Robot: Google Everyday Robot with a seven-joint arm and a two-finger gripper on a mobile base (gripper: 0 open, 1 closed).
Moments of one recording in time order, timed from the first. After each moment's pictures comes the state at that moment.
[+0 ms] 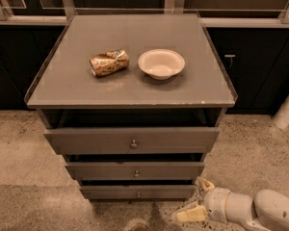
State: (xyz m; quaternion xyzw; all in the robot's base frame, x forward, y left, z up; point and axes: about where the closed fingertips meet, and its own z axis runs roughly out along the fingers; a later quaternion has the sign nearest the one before) arm 0.411 -0.162 0.521 -0.30 0.82 0.30 0.38
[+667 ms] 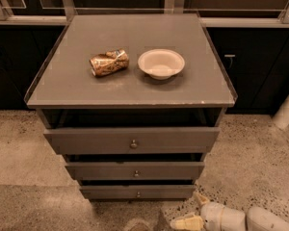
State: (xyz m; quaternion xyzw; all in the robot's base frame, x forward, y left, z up) arm 0.404 -0.164 0.432 -0.23 0.82 0.37 0.38
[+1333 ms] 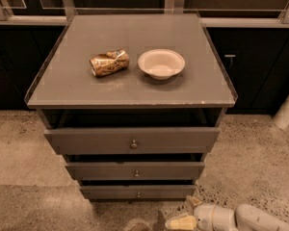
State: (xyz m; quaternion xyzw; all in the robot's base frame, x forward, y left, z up) arm 0.411 -0.146 0.378 -0.22 0.83 0.39 0.34
